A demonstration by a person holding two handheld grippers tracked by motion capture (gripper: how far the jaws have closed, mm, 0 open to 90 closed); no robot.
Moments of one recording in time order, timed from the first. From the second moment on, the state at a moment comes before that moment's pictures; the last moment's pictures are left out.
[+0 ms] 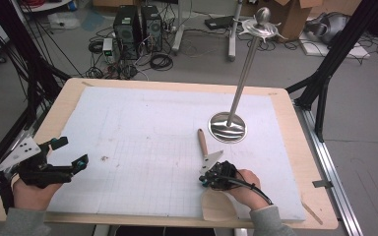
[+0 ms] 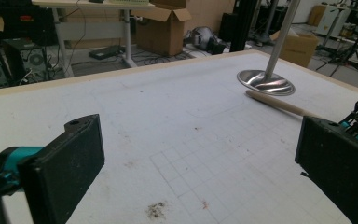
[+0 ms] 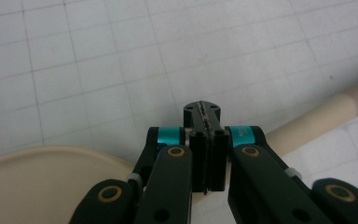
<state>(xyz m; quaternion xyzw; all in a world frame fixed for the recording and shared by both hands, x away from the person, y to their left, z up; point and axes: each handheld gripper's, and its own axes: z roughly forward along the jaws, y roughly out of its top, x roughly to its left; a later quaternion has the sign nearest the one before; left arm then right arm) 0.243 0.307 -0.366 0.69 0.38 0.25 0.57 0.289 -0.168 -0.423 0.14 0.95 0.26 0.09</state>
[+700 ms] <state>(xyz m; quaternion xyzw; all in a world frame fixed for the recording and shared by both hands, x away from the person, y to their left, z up) 0.246 0.311 -0.372 0.69 0.39 0.25 0.56 0.290 -0.191 -0.422 0.16 0.95 0.24 0.11</state>
